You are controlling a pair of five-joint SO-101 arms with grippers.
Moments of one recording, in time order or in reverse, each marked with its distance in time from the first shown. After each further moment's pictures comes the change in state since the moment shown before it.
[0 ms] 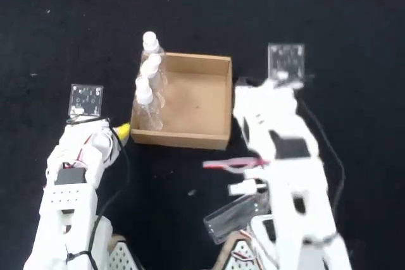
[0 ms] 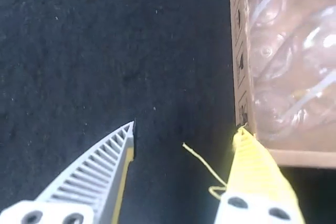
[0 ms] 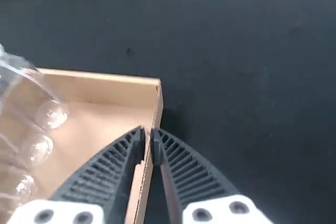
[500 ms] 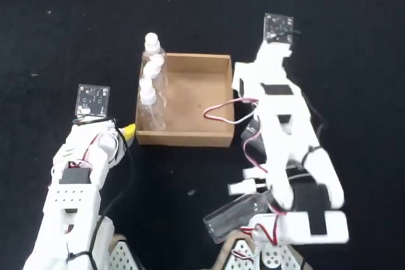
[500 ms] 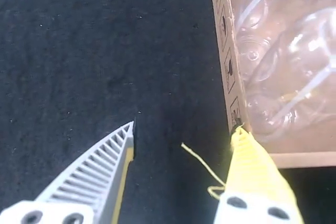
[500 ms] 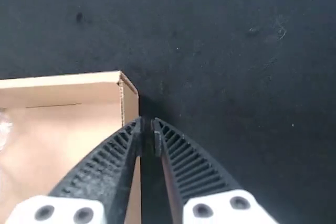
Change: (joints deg) left arm 3.1 0.0 0.4 -0.6 1.2; right arm 3.1 41.3 -22.2 -7.0 -3.9
